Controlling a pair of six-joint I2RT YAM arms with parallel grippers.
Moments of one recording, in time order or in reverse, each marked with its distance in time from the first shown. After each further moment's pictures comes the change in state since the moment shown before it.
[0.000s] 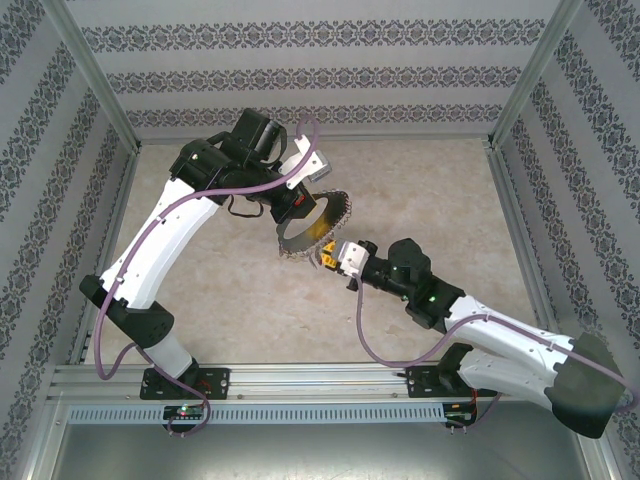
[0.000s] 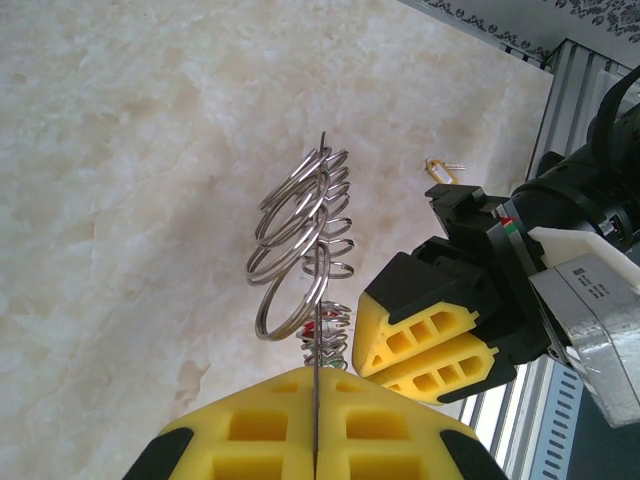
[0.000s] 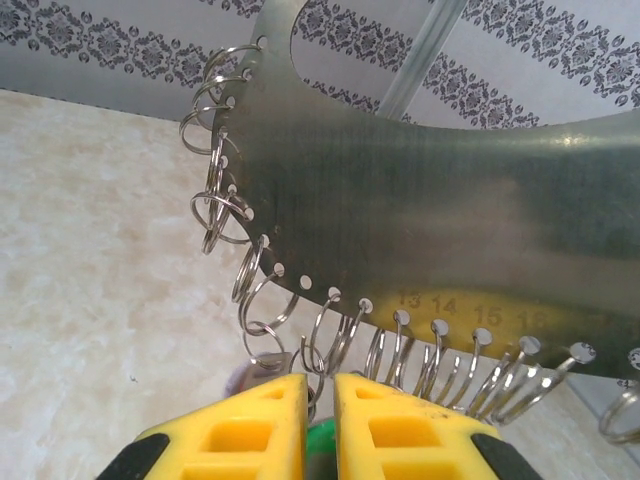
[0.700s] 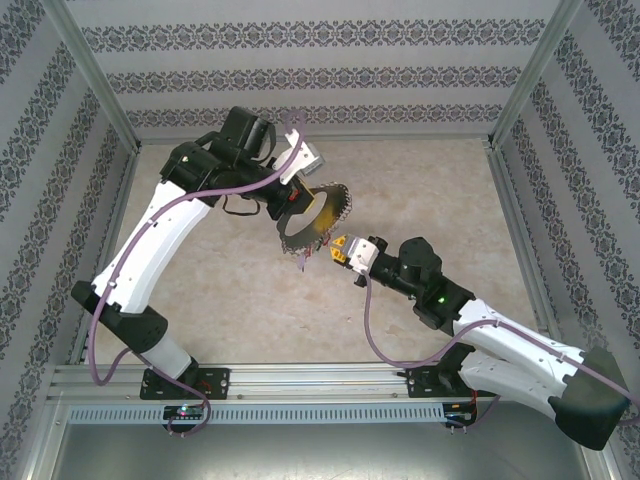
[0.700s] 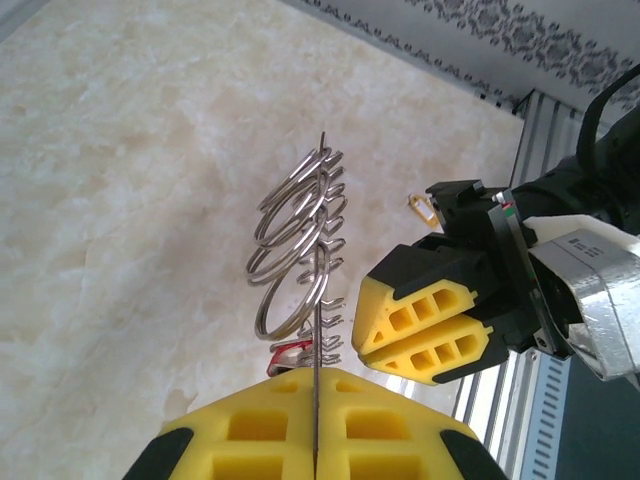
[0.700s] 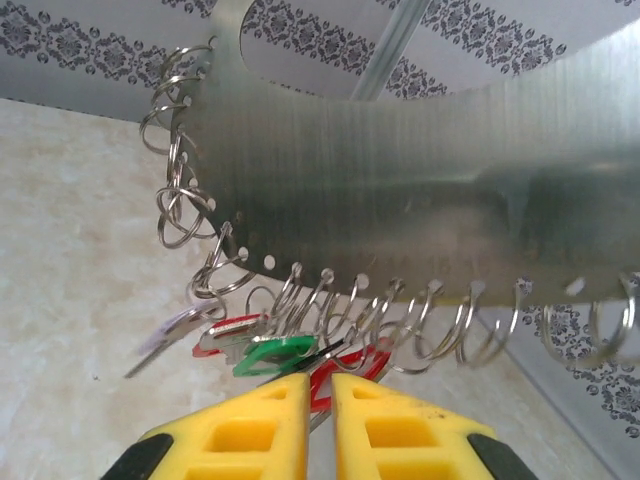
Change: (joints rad) left arm 0.032 -0.034 -0.046 0.068 0.066 -0.024; right arm -0.045 -0.071 0.000 -0.037 0.012 -0.014
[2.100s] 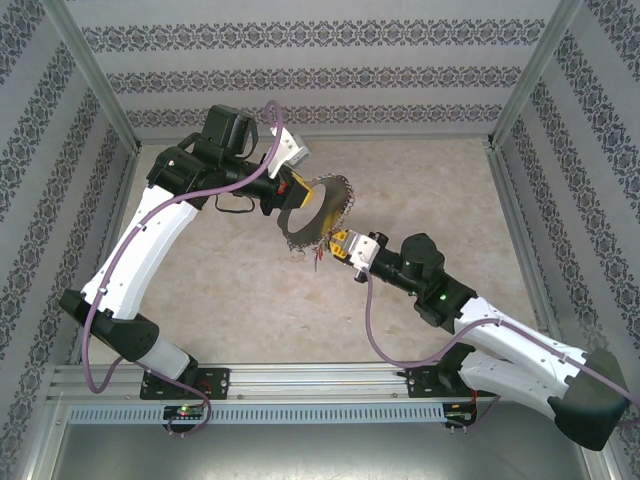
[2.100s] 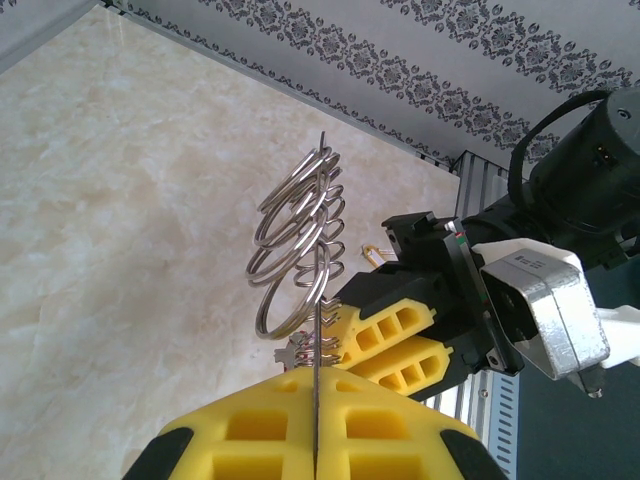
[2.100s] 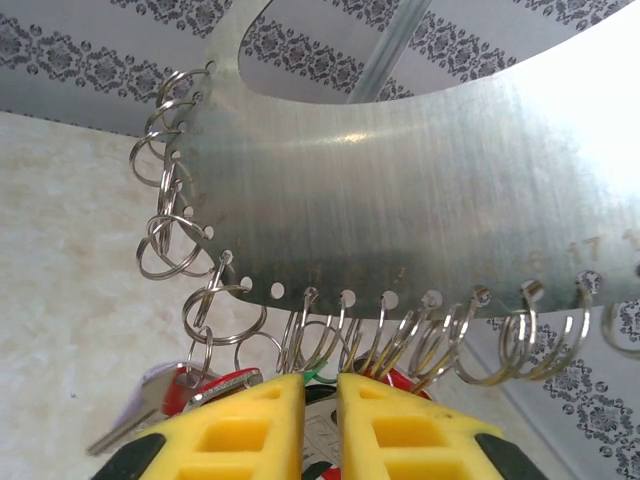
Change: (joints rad) left arm 0.085 -0.081 -0.127 0.158 0.212 -0.043; right arm -0.010 0.002 0.035 -0.008 -0.010 -0.024
